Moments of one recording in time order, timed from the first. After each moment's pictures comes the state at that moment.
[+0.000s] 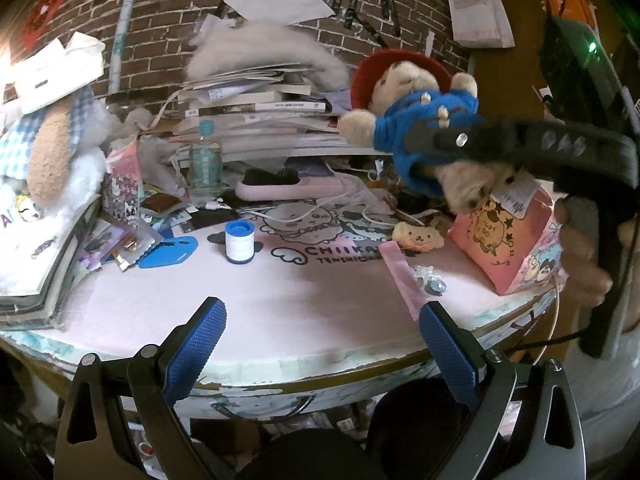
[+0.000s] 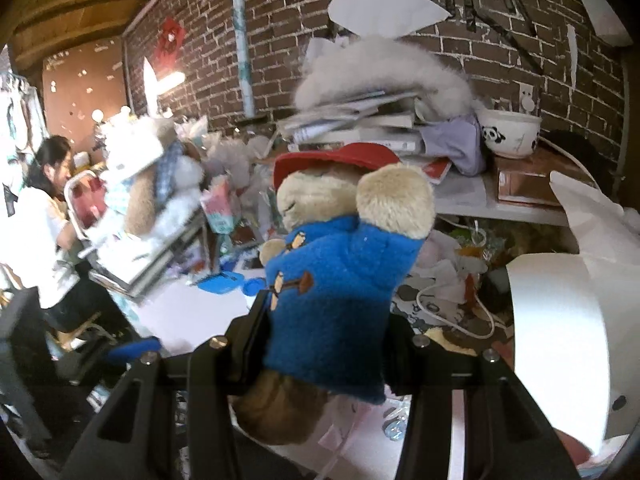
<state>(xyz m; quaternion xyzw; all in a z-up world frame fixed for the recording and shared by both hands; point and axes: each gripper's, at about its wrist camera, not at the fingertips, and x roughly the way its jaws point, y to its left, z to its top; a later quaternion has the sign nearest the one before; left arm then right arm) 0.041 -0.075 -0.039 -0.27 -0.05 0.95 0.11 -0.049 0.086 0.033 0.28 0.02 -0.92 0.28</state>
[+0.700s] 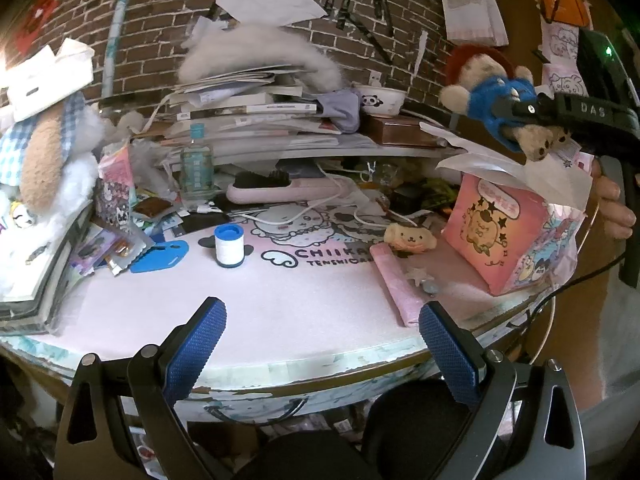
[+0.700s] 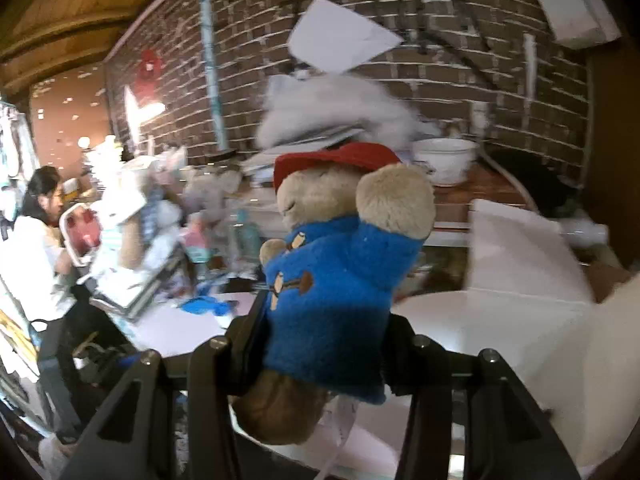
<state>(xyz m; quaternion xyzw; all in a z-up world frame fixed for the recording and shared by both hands) 0.039 -0.068 -0.037 -0.27 -0.05 0.95 0.12 -0.043 0.170 0.089 0.27 0.02 -0.94 0.21</state>
